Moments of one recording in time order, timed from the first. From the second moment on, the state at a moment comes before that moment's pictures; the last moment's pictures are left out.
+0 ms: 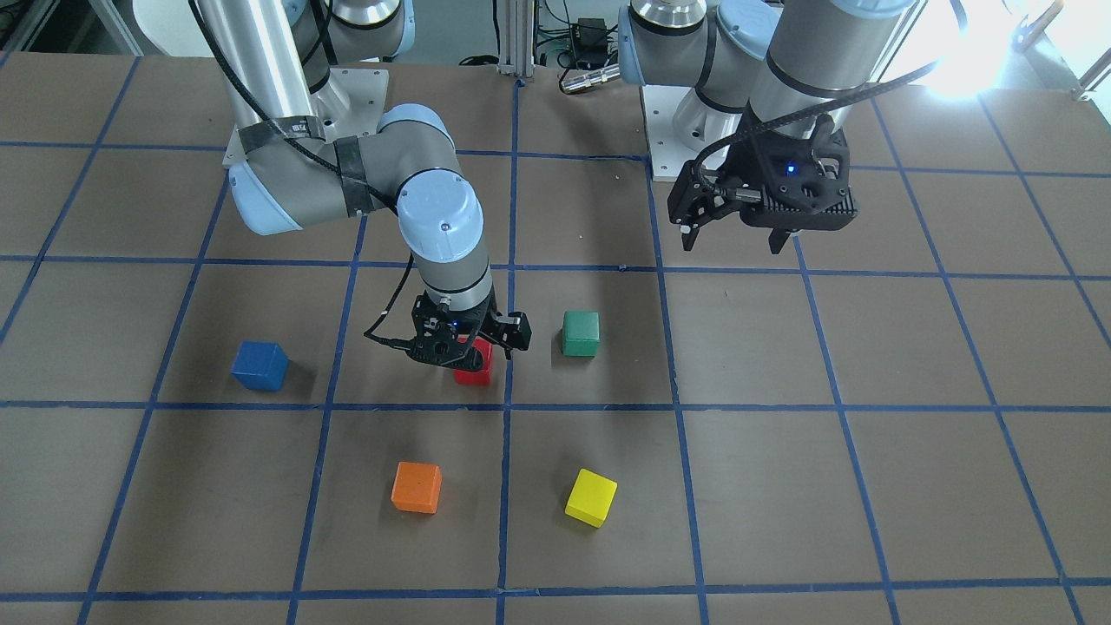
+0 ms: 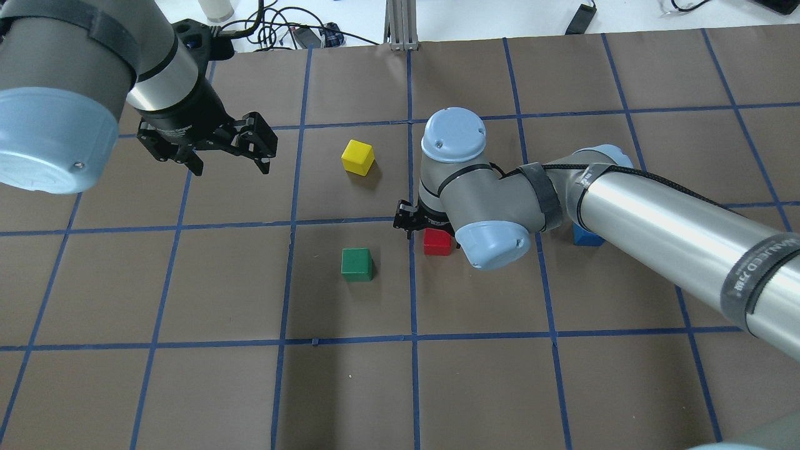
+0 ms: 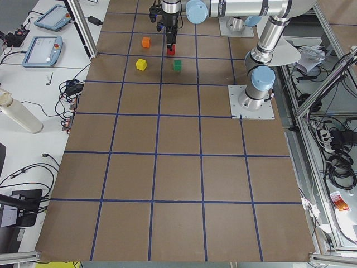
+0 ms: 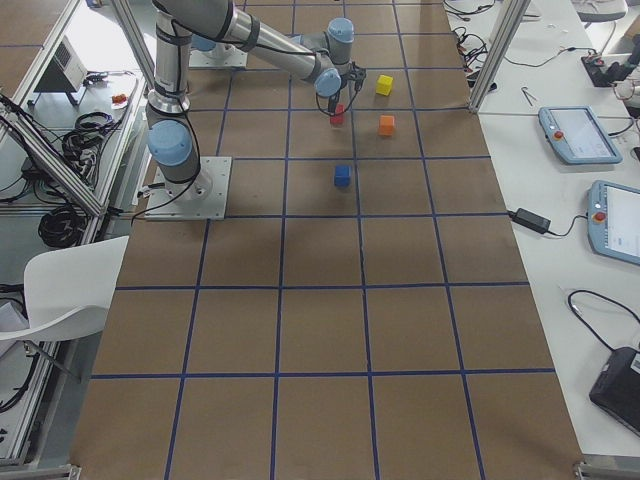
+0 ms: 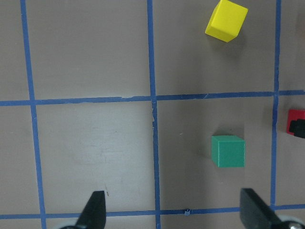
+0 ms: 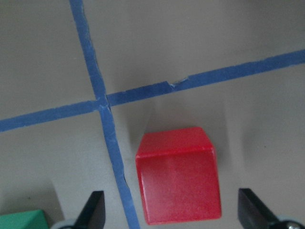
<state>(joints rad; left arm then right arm) -1.60 -1.55 -1.67 -1.45 1.57 0.00 1.90 -1.18 1.87 -2.26 -1.50 0.54</state>
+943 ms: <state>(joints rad) -1.60 -1.54 -1.70 -1.45 1.57 0.00 1.90 -1.16 1.86 -2.26 -1.50 0.37</state>
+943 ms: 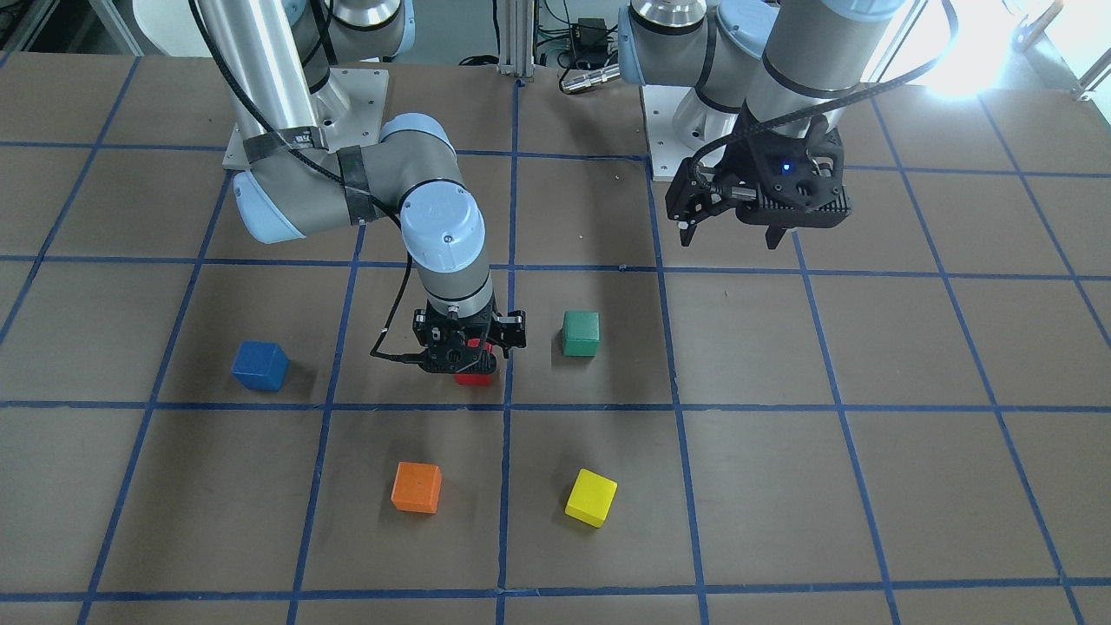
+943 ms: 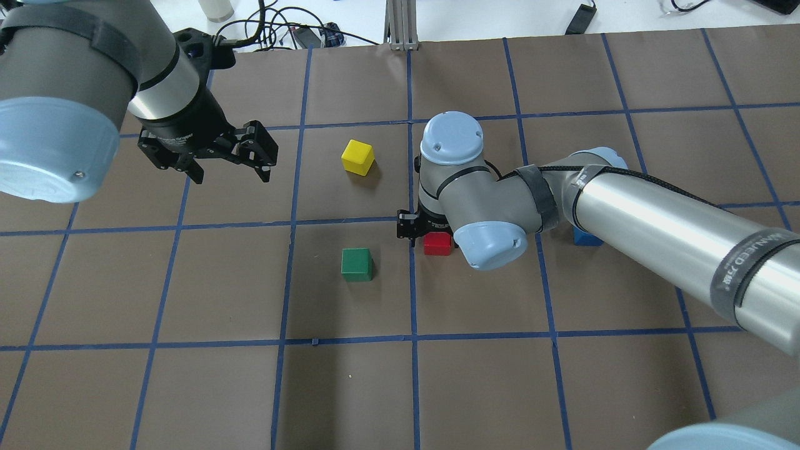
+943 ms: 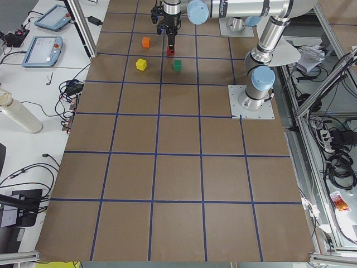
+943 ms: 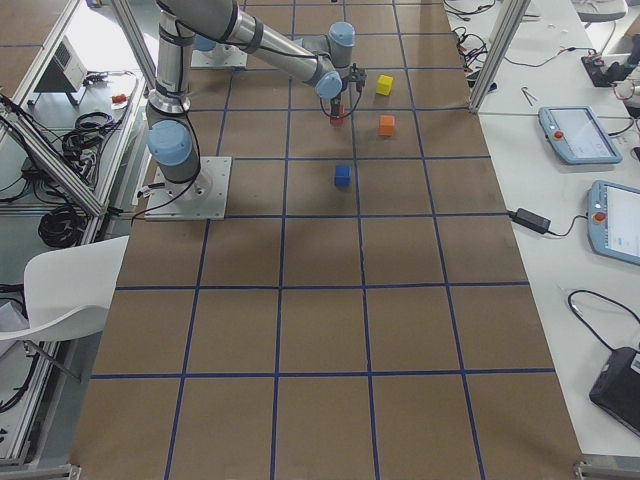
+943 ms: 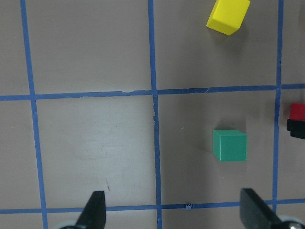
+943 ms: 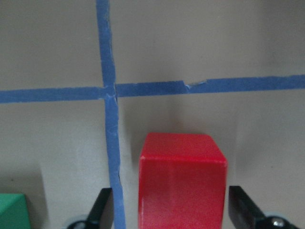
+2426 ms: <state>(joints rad) -1.58 -1.61 -1.63 -1.41 1.57 0.00 1.68 -1.35 1.82 -2.05 -1.56 0.20</state>
